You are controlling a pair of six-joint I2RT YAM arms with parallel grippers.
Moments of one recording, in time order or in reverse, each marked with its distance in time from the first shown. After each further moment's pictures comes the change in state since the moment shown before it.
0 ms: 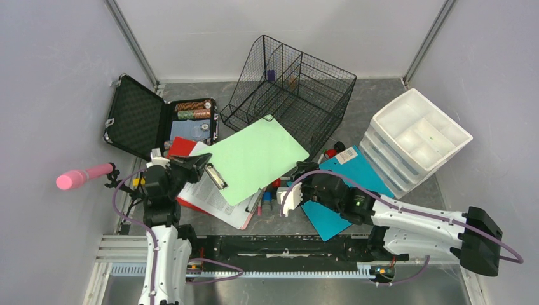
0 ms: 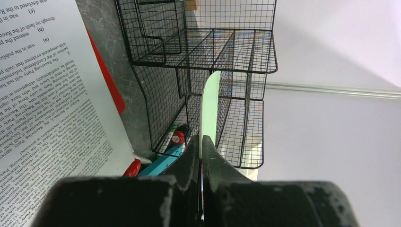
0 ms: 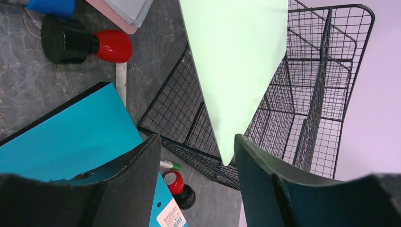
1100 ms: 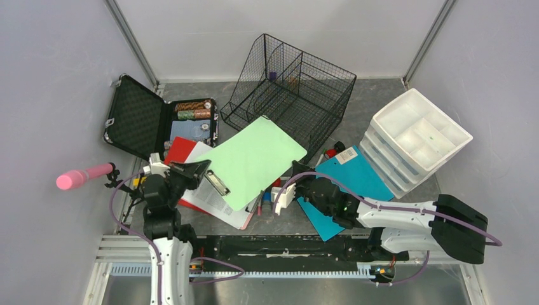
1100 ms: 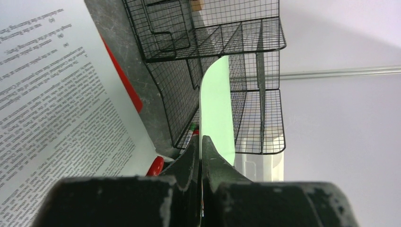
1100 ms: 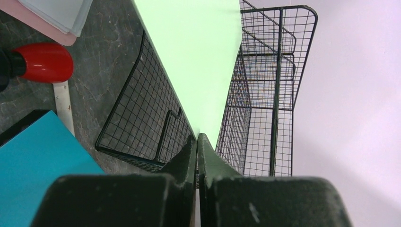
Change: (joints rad) left arm 0.017 -0.163 -0.018 -0.111 0.025 0.135; right arm 0.017 0.168 -0.161 0.560 0.153 -0.164
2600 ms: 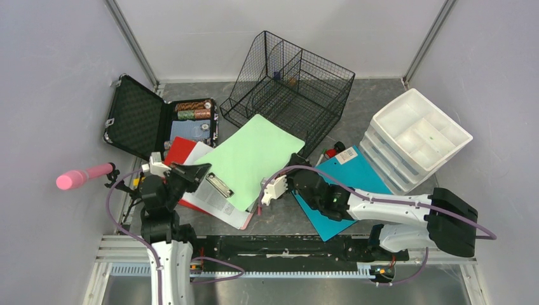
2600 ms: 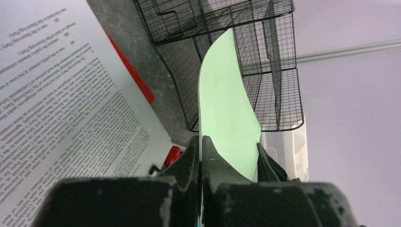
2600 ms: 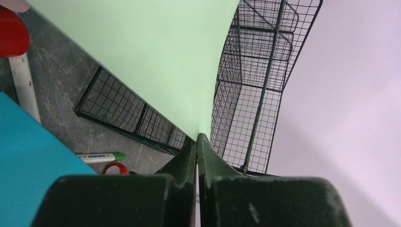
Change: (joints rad) left arm 0.006 -0.058 0.029 -0.138 0.034 0.153; right arm 0.032 0.095 0.196 -0.225 0.175 -0.042
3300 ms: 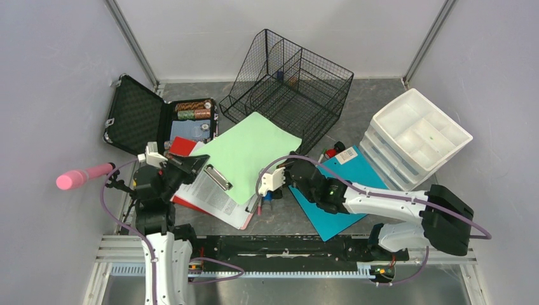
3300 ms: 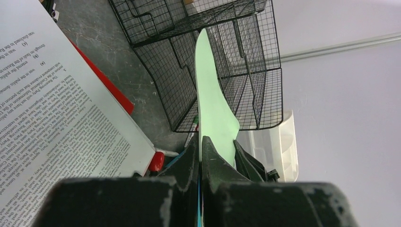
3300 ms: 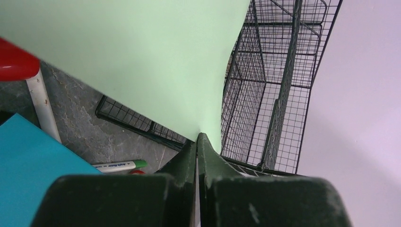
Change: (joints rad) left arm 0.000 0.145 0.143 0.039 0.025 0.002; right arm -0.063 0.033 0.089 -0.112 -0.076 0.158
